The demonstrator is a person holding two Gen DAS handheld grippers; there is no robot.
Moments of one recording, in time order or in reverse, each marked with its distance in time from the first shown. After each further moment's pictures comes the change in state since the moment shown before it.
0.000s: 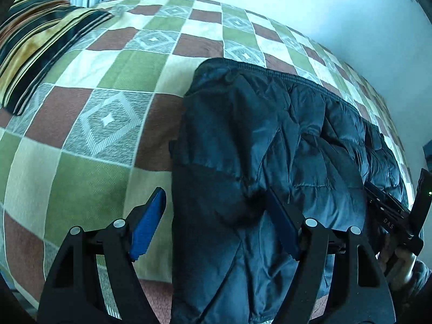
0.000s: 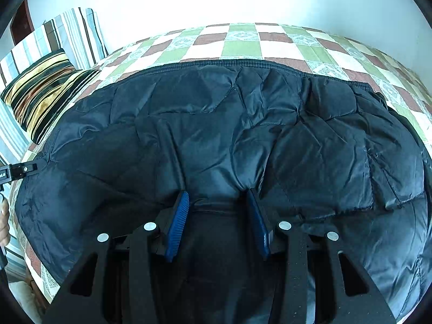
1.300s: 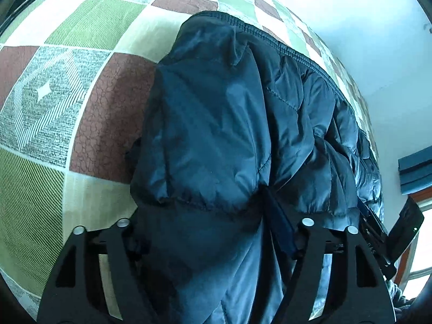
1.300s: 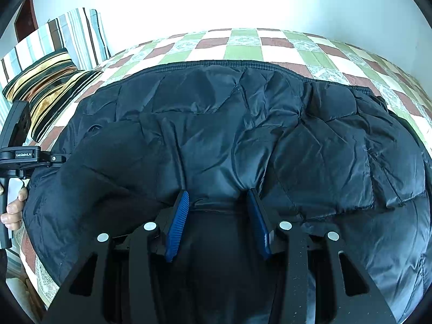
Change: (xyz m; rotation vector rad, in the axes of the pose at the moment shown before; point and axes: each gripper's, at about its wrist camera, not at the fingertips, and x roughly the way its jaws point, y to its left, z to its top) left arm 0.065 0.012 0.012 -0.117 0.160 -0.209; right arm 0.001 0.001 0.000 -0.009 -0.029 -0.005
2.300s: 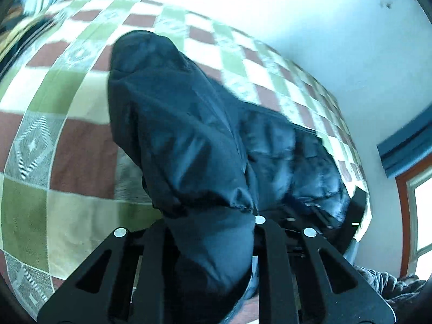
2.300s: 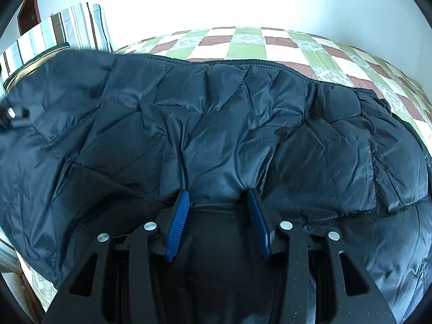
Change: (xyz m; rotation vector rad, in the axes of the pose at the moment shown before) left arm -0.069 -0.124 -0.012 0.183 -0.128 -0.062; right arm 0.004 0.005 -0.001 -0.026 0.004 -0.005
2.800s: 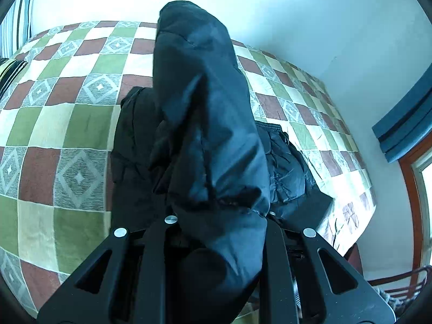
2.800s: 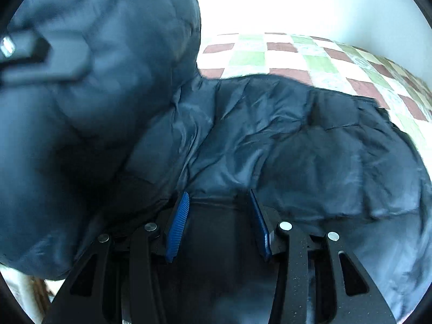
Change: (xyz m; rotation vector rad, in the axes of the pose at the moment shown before) left arm 0.028 -0.145 -0.001 0.091 -0.012 0.053; right arm -0.033 -0.033 0.006 0.026 -0.029 0.076
